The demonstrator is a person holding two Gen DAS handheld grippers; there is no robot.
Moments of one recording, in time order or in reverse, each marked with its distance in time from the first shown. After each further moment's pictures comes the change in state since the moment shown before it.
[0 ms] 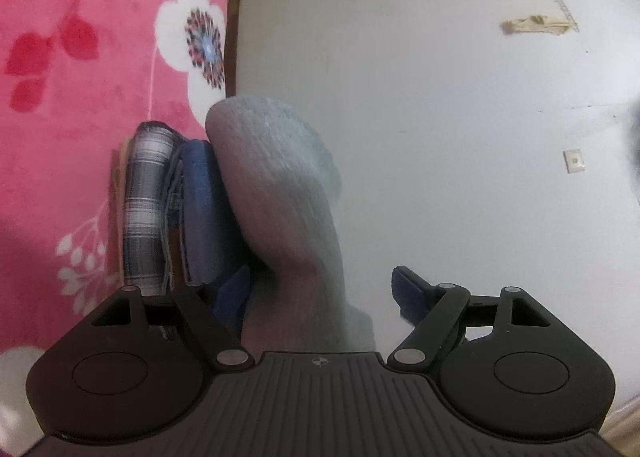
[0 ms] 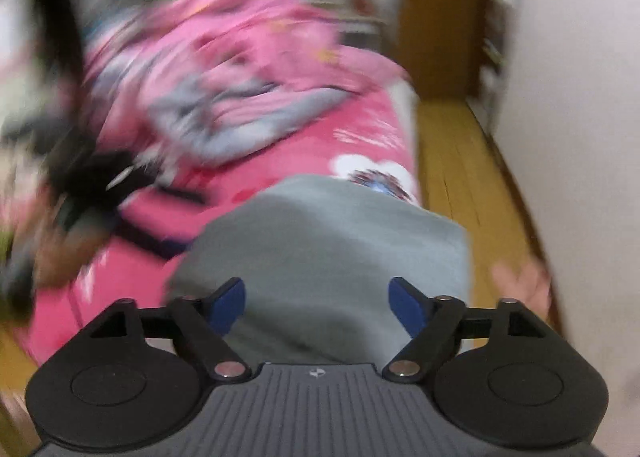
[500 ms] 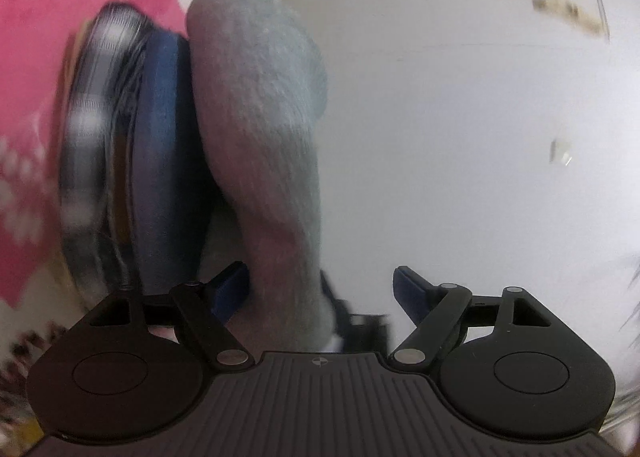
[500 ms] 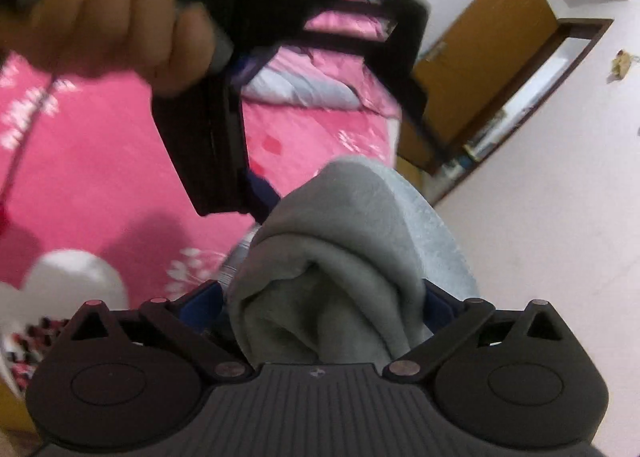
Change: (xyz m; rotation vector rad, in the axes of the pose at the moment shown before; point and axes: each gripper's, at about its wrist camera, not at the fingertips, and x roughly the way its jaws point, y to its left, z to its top) left arm 0.037 0.012 0.014 -0.265 0.262 -0.148; right arm 0.082 0.136 -0.034 -0.411 0.041 -0.365
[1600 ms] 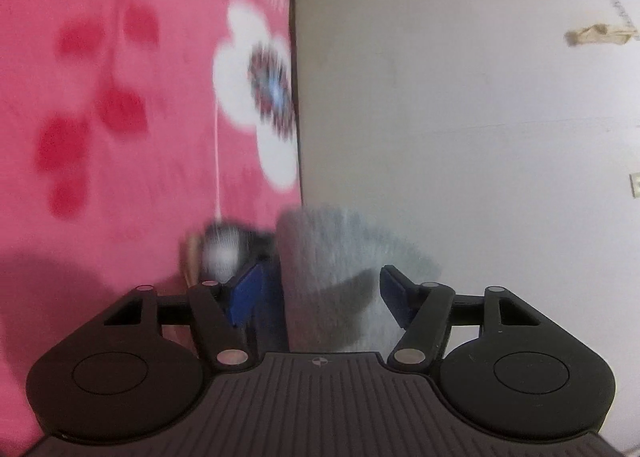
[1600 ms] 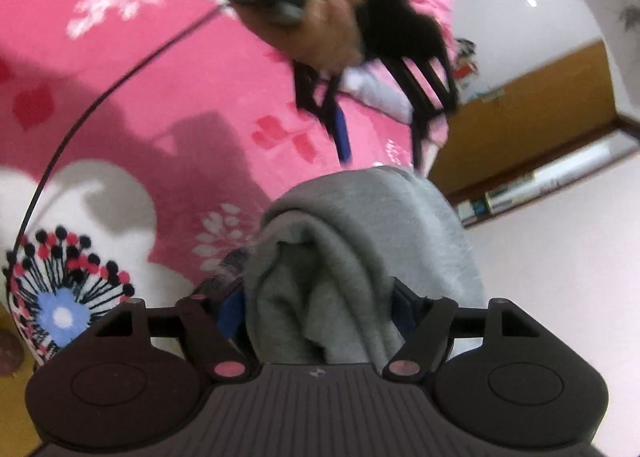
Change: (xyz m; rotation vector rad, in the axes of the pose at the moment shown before) left arm -0.057 -0.034 0.013 0.297 -0.414 0.383; right arm -0.018 0.031 -0.004 -0.319 0.026 0.021
